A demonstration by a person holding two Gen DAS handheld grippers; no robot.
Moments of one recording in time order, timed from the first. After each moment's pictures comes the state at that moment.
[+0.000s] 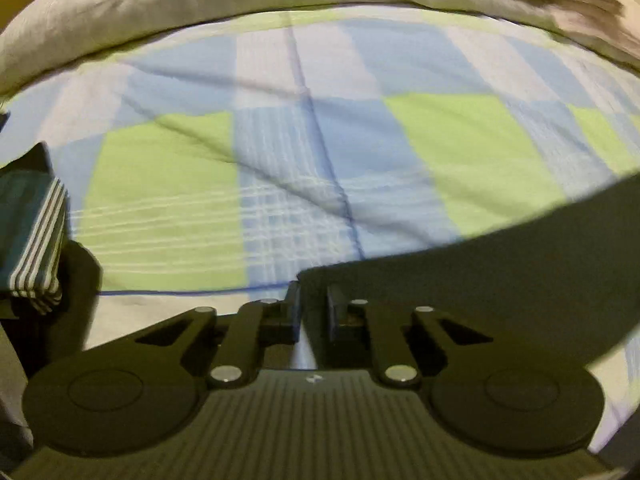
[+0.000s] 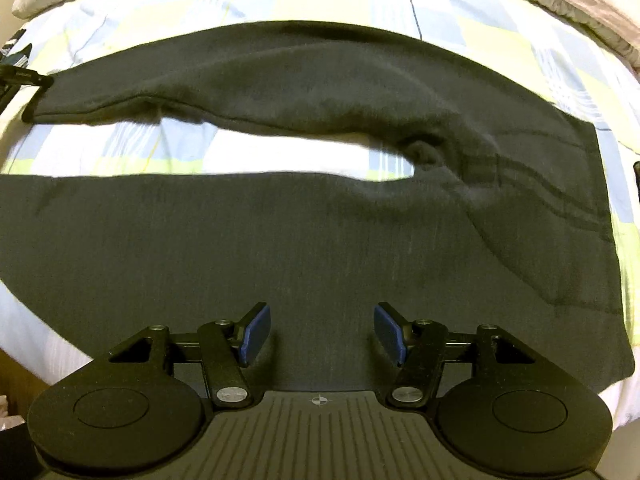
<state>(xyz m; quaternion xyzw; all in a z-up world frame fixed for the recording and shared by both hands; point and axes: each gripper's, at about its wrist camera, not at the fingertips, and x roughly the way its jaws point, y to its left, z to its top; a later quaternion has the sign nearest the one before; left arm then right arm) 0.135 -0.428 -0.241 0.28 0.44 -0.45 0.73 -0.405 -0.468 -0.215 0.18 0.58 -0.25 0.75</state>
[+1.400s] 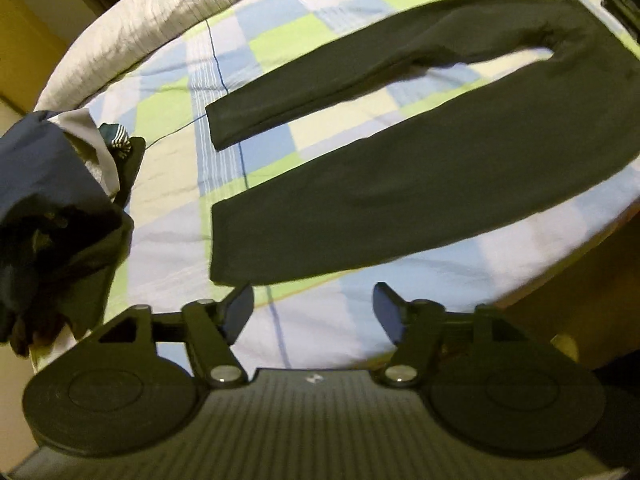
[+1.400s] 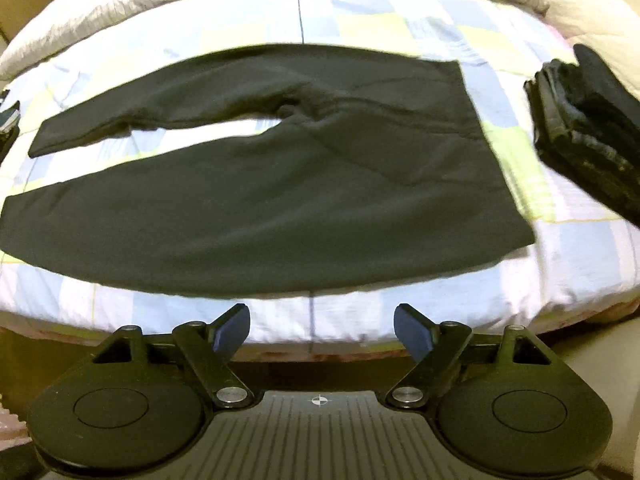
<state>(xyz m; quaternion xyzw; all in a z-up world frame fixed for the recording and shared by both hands) -0.207 -0.217 -0.098 0.42 0.38 -0.43 0.70 -0.582 -0.462 -0.118 0.23 0.53 -0.31 0.76</state>
